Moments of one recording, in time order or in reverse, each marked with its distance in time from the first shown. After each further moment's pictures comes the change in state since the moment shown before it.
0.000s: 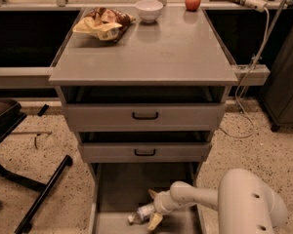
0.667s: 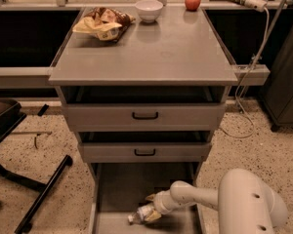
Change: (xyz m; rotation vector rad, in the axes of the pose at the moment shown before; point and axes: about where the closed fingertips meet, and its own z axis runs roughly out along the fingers) arm 0.000 -0.002 0.001 0.000 0.000 0.001
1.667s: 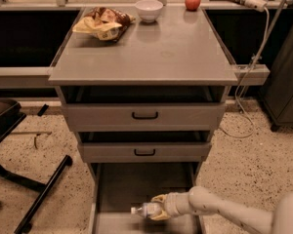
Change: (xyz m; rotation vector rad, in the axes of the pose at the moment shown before) arm -0.030 0.017 -0.089 0.127 -0.136 -0.040
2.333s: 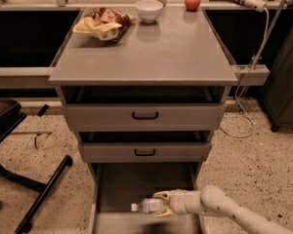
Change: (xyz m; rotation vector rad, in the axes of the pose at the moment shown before) arm -0.050 -0.002 -0.066 0.059 -0.154 -0.110
